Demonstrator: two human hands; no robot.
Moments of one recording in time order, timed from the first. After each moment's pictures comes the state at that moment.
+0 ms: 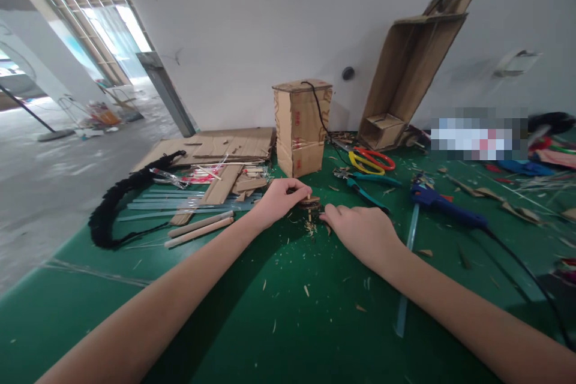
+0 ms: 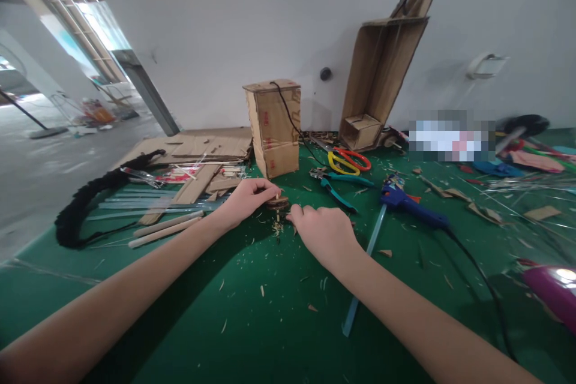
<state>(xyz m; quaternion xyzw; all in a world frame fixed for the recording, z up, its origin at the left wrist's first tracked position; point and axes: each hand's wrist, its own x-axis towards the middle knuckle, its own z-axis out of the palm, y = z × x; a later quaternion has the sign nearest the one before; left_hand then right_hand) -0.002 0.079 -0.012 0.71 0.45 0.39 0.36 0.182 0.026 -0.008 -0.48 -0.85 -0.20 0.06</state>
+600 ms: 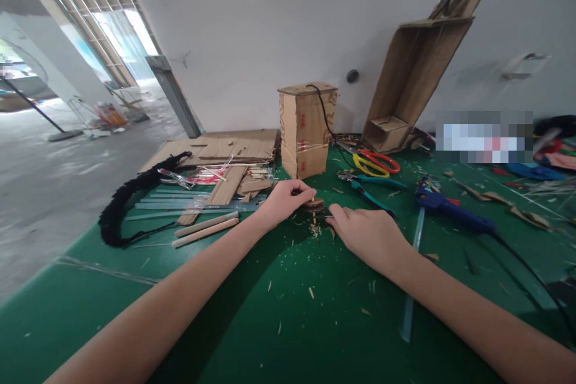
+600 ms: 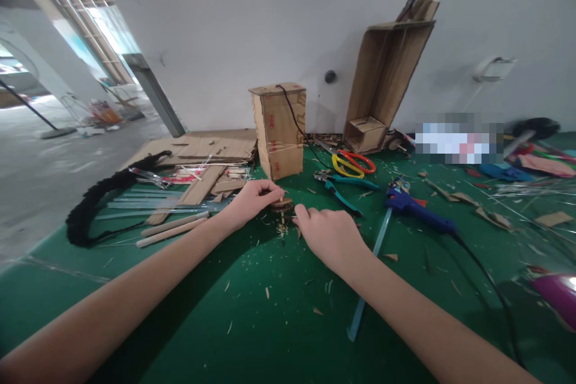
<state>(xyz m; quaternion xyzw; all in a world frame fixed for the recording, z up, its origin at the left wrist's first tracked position) -0.002 0.079 -0.011 0.71 0.46 0.39 0.36 0.185 0.025 -0.008 -0.45 -0.86 -0.23 0.08</state>
